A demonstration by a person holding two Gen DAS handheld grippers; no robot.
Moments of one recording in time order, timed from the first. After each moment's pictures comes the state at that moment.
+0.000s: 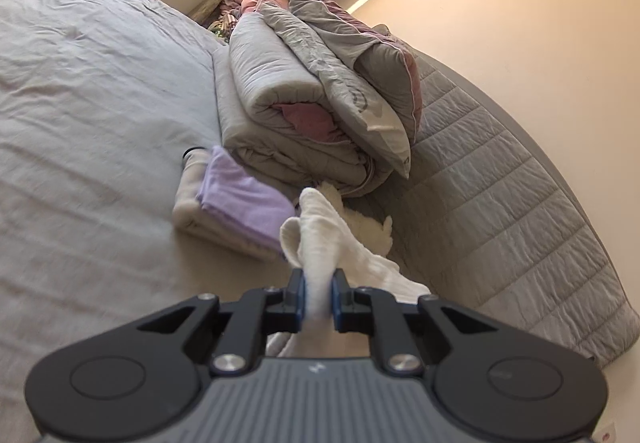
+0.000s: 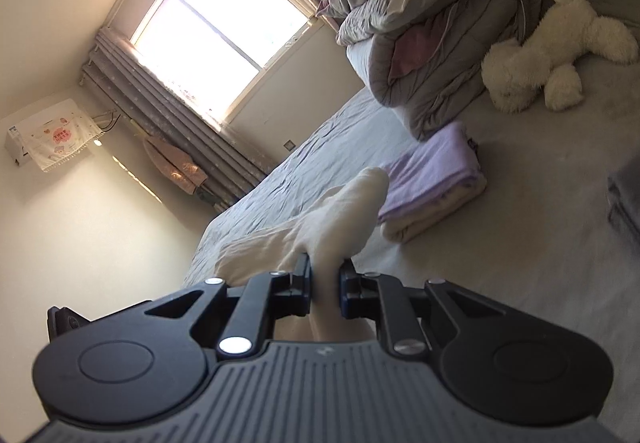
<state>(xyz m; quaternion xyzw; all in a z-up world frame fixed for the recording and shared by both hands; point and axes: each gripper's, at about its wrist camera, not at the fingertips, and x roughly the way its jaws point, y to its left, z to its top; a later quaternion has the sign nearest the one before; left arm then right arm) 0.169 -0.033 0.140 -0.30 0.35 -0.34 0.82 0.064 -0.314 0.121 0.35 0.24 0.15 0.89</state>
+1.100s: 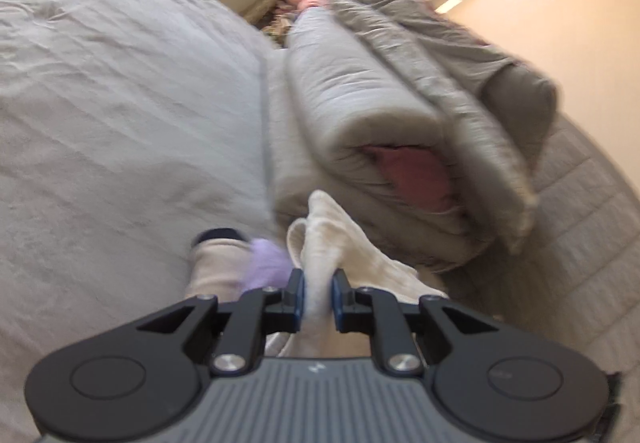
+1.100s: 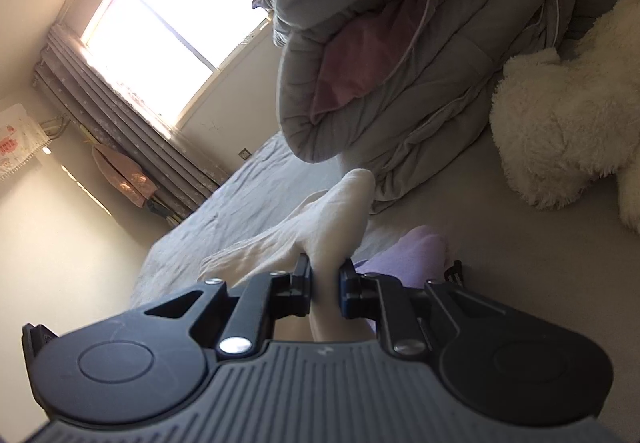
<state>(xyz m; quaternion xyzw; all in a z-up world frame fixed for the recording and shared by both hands) 0.423 -0.135 0.040 -0.31 0.35 -0.23 0.85 0.338 -0.370 0.038 0.33 0.27 0.12 0.90</state>
